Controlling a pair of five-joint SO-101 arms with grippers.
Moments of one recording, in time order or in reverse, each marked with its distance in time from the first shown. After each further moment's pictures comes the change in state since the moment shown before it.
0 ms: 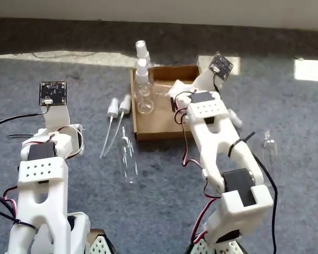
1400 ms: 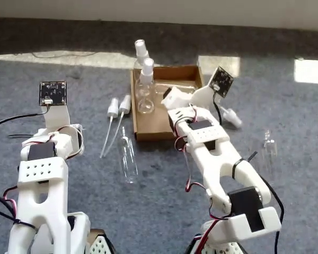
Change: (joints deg) left arm 0.0 0.0 0.0 0.0 0.0; right arm -2.0 -10.4 25.3 -33.4 0.0
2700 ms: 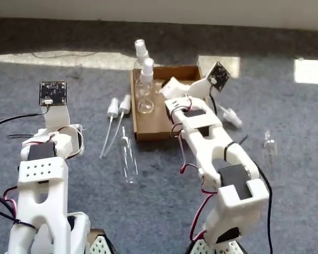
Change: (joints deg) left arm 0.0 0.0 0.0 0.0 0.0; right arm 1.7 14.9 -14.3 -1.5 -5.9
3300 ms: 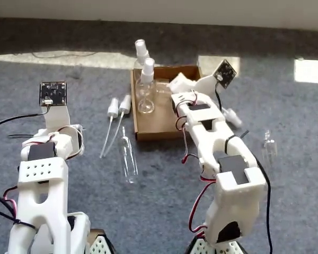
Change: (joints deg) left arm 0.0 0.0 0.2 0.0 -0.1; right arm 2.8 6.5 -5.8 0.0 -0.2
